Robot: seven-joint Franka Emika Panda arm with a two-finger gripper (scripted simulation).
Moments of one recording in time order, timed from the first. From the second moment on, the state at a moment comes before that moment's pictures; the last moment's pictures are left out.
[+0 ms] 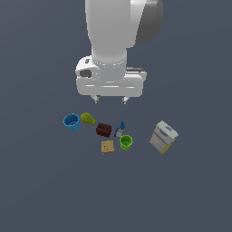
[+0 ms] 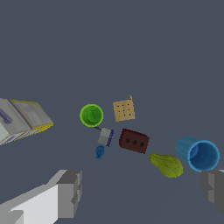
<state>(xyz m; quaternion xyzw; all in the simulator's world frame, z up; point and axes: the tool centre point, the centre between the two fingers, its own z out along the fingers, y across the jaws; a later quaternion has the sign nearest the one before) -0.001 -0.019 0.310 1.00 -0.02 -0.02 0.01</state>
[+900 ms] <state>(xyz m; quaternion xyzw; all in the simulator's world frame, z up) -0.005 0.005 0.309 1.00 -0.01 -0.02 0.02</state>
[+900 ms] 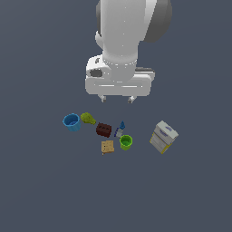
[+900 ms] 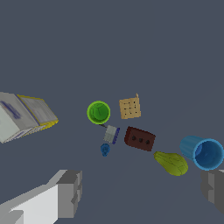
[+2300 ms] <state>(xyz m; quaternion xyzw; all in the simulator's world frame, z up) 0.022 0.028 0.218 0.96 -0.28 -0.01 0.01</state>
